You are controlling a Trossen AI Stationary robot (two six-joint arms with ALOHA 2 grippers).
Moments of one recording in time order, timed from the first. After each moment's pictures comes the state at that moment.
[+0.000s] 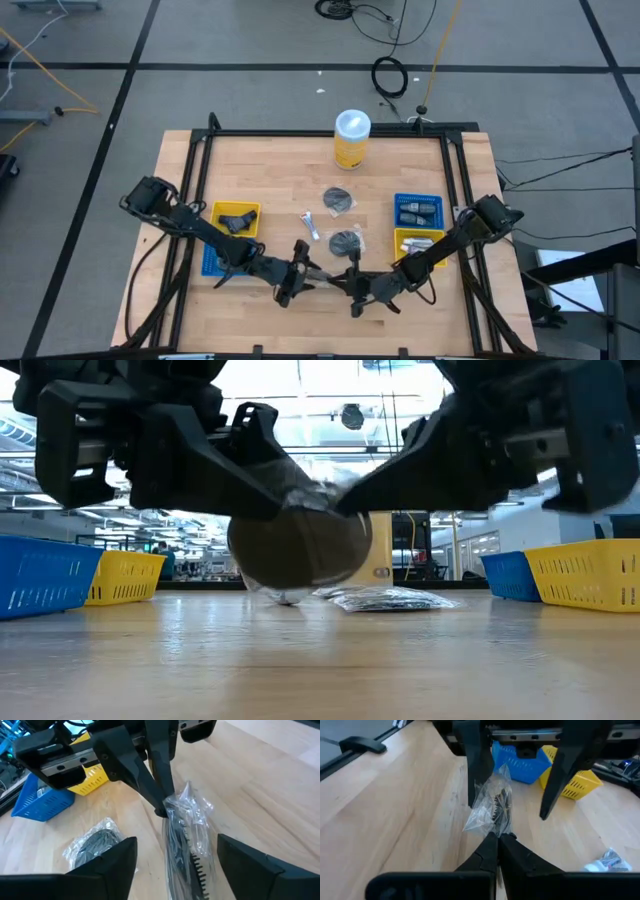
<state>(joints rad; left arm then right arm) -0.46 1.76 0.82 0.41 -0.27 0.33 0.56 1.93 0.81 0.74 0.58 -0.07</state>
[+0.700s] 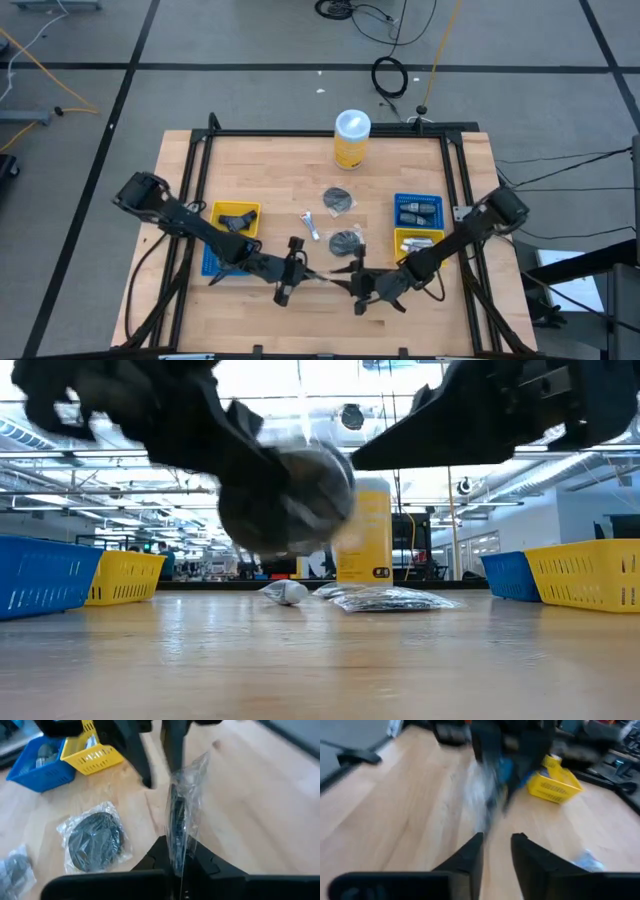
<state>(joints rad) -0.46 1.70 0.82 0.31 -0.27 0.11 0.57 1.82 0.82 0.62 0.60 -0.06</state>
